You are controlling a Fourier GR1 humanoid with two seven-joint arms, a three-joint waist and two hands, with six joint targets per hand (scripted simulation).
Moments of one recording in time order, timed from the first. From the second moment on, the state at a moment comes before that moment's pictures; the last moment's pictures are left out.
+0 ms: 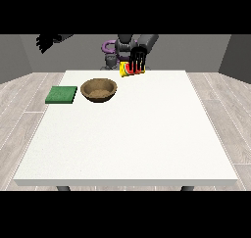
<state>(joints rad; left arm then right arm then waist) -0.89 0.04 -0.49 -0.41 -1.05 0.57 0.35 -0.10 -0.39 -0.38 -1.16 -0.37 0.44 -0.11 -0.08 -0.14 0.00</state>
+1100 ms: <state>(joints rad) -0.85 0.04 -0.67 -0.79 -1.14 0.27 0.58 -0.19 -0.33 -0.33 -1.09 -0.31 0.36 -0.11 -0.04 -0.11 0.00</state>
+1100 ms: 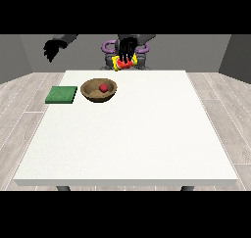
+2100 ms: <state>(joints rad) -0.72 0.17 0.03 -1.39 0.04 0.13 0.16 -0.24 -0.27 -0.42 -1.09 -0.35 0.22 -0.16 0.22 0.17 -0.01</state>
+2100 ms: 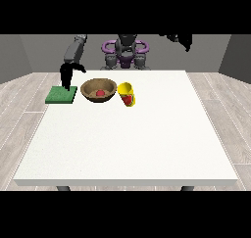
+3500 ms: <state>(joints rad) -0.71 0.64 0.46 -1.27 0.50 -0.34 0.17 -0.45 -0.18 -0.39 -0.74 -0.29 0.12 -0.45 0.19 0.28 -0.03</state>
